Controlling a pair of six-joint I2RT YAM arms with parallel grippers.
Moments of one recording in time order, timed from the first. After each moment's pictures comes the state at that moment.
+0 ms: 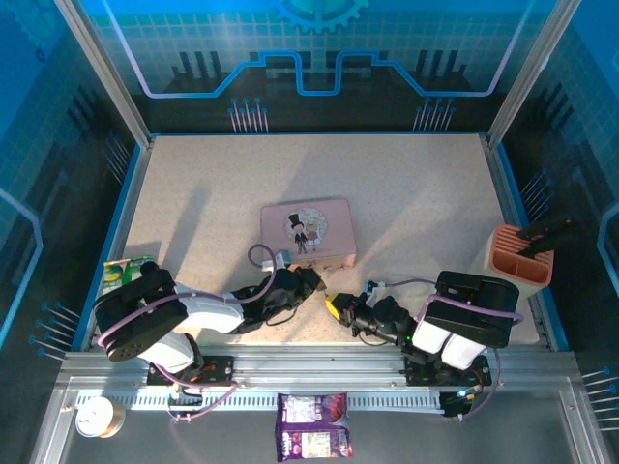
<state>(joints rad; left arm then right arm) -0.97 1.50 0.39 0.60 -0.23 -1.48 1.09 1.64 0.03 1.32 0.13 1.82</state>
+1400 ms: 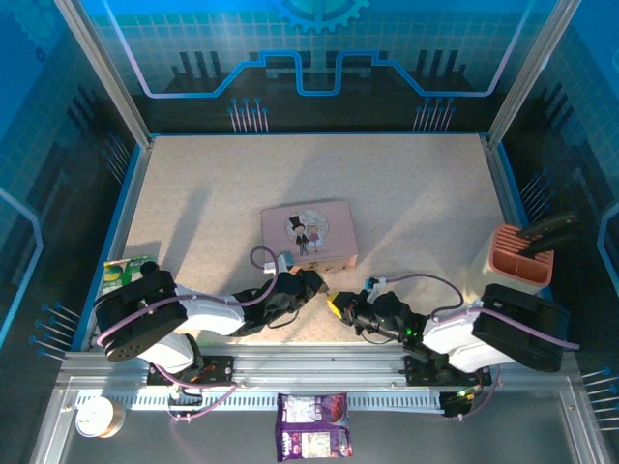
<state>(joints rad) -1.01 1.49 0.39 0.61 -0.26 -1.48 1.07 1.32 0.07 0.91 0.09 1.75</state>
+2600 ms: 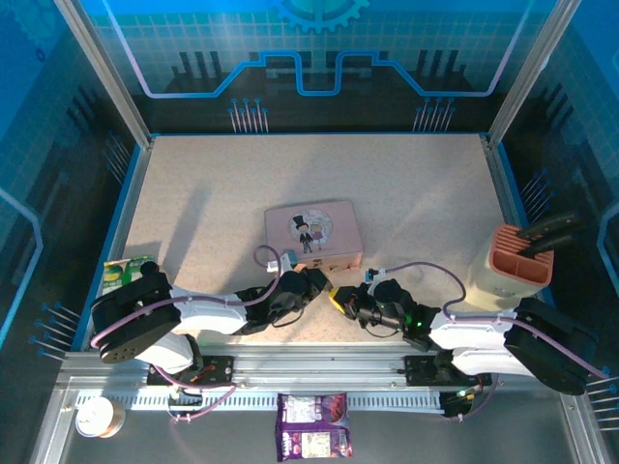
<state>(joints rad) -1.04 1.47 0.46 0.51 -0.31 -1.51 0.95 1.16 0.16 0.59 -0.06 1.62</state>
